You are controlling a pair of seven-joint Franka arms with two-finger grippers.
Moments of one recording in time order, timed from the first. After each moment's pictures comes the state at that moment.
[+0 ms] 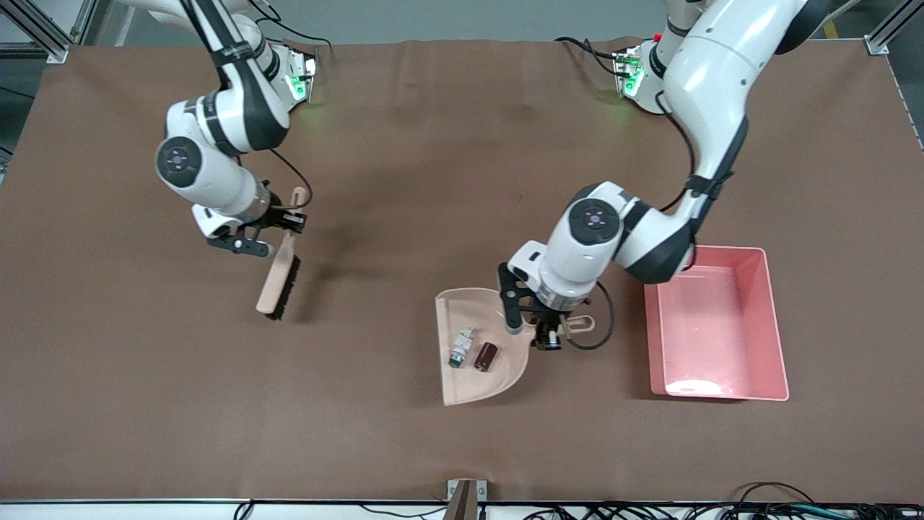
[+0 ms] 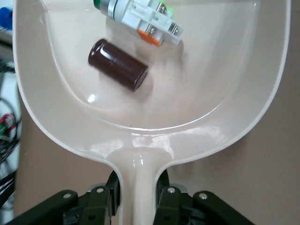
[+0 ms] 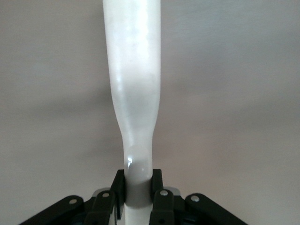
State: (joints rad) left arm -0.21 0.69 -0.38 -1.45 0.34 2.37 0.79; right arm 0.26 0.04 -0.04 -2.37 0.15 2.28 0.34
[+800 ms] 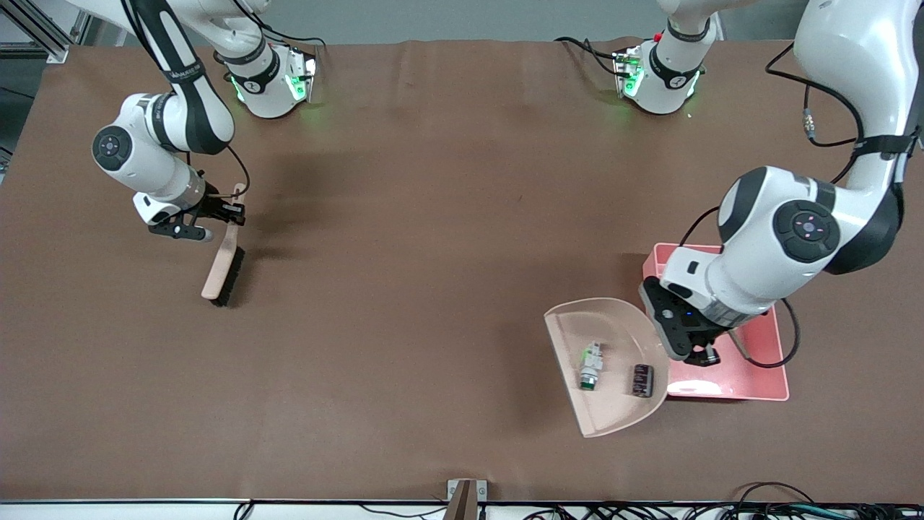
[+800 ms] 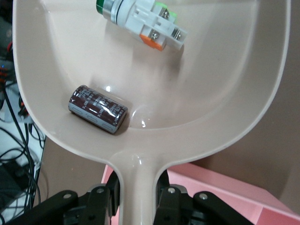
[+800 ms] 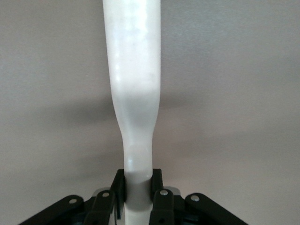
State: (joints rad) left arm 0.22 0.54 -0.59 -1.48 0.34 2.11 0.91; right arm -0.01 0.00 -0.04 -2.62 0.08 2.52 0.05
